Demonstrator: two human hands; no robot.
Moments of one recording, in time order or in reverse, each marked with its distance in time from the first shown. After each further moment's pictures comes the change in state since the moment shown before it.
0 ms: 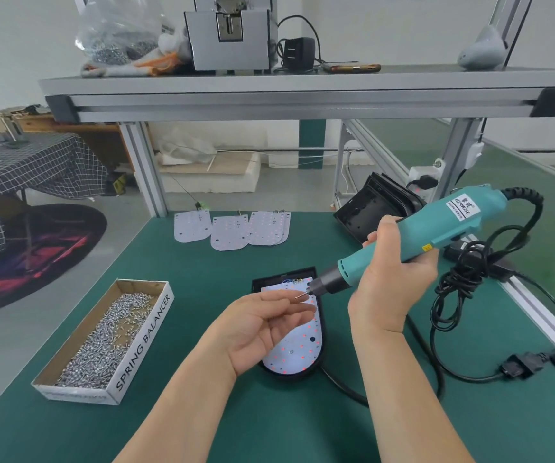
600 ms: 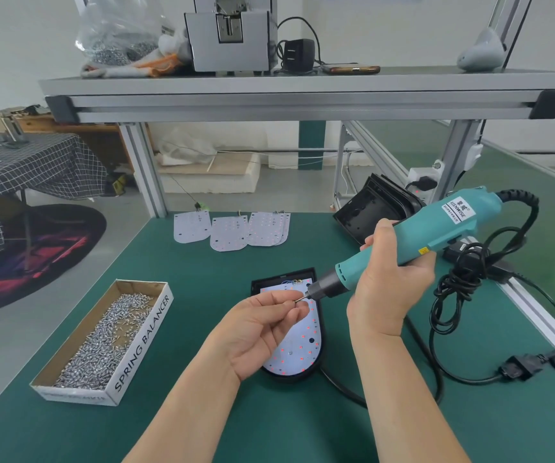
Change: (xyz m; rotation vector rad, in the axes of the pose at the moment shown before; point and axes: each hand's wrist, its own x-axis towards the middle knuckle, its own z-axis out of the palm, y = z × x) left_hand -0.002 -0.006 0.003 -0.111 0.015 0.040; right_hand -0.001 0.002 -0.001 -0.012 0.000 -0.005
